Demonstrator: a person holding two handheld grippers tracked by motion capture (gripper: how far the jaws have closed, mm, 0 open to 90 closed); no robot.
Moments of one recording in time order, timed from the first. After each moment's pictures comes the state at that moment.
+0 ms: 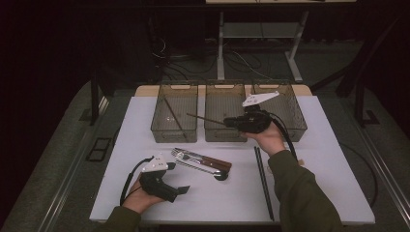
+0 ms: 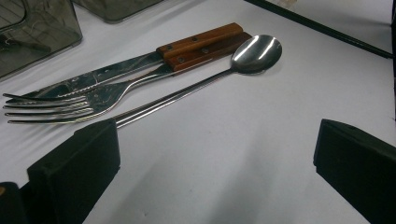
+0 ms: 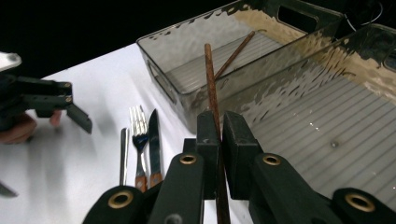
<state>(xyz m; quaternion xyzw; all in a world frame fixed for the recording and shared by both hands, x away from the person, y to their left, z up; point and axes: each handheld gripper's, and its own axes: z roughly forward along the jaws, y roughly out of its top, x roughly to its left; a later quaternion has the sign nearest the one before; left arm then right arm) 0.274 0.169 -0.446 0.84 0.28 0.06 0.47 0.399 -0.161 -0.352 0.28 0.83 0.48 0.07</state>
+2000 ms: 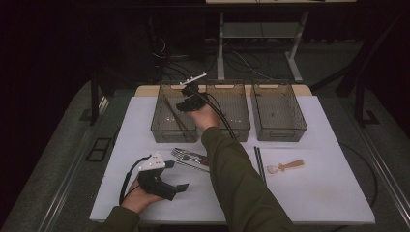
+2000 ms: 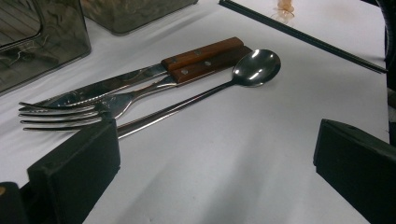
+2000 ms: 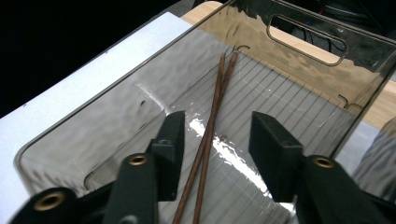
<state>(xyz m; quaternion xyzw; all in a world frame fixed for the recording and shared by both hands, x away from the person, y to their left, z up) 0.276 0.173 -0.443 0.83 0.28 0.06 0.48 0.493 0.006 -0.365 0.39 0.83 0.39 0.11</state>
